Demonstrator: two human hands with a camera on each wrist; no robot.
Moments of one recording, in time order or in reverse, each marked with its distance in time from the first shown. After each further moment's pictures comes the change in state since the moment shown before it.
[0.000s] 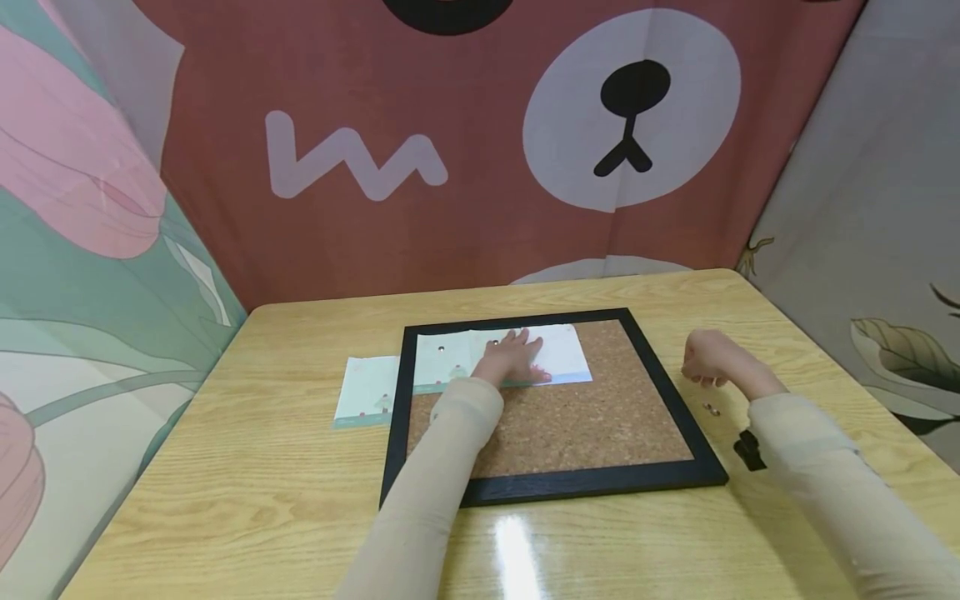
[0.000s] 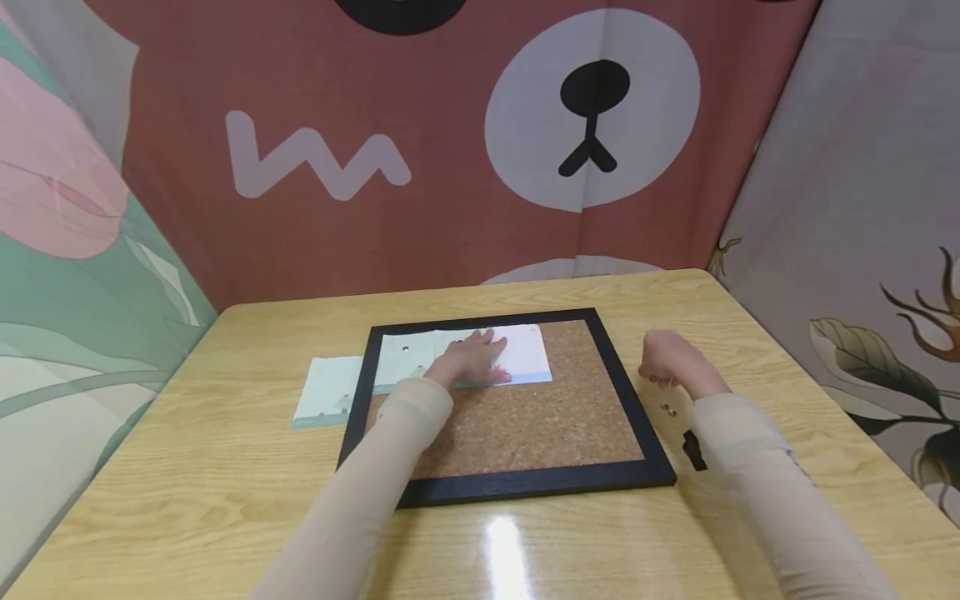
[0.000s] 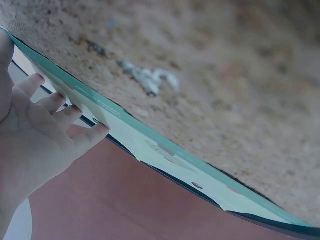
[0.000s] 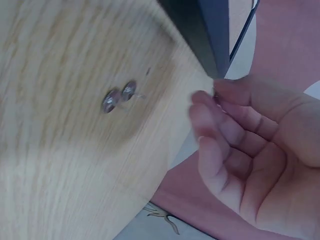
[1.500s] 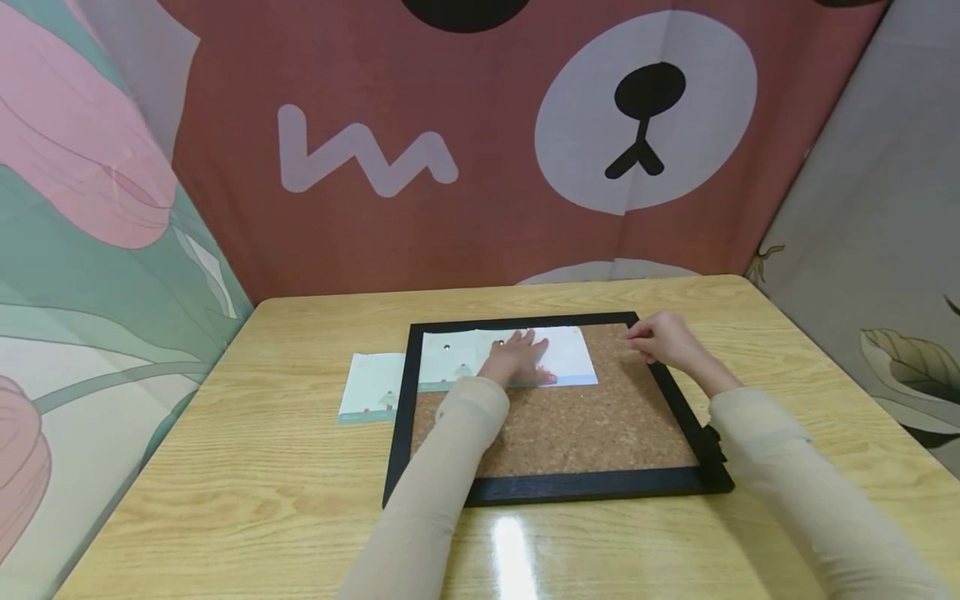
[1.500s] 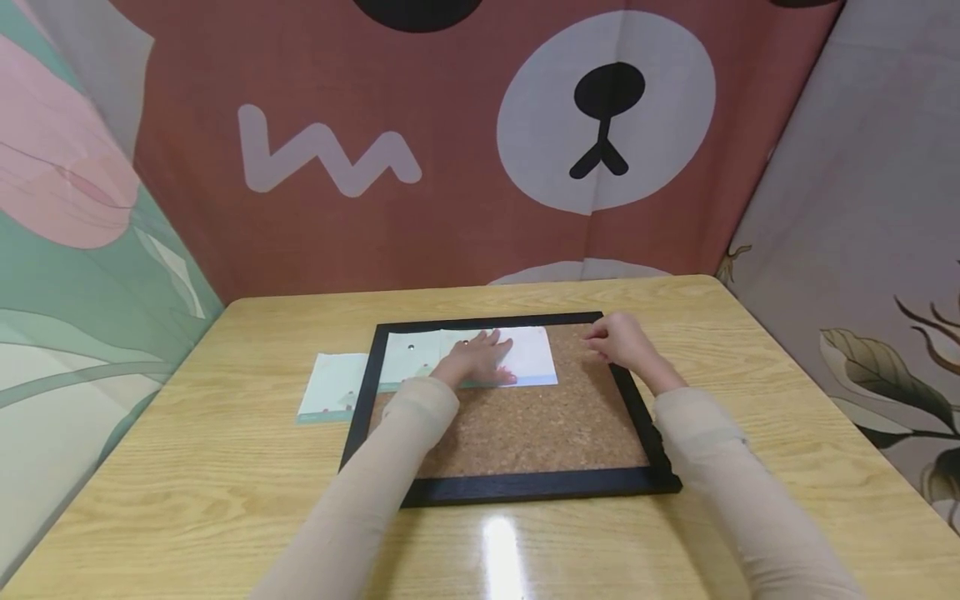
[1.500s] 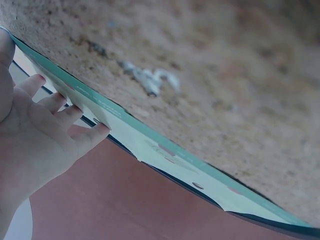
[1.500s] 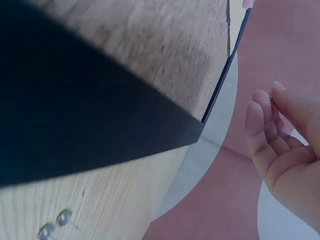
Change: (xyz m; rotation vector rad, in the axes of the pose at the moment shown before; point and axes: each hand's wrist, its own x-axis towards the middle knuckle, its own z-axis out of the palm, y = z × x) left_hand -0.004 0.001 -0.002 0.017 0.007 -0.003; right_hand 0.038 -0.046 0.016 0.165 0.323 -0.293
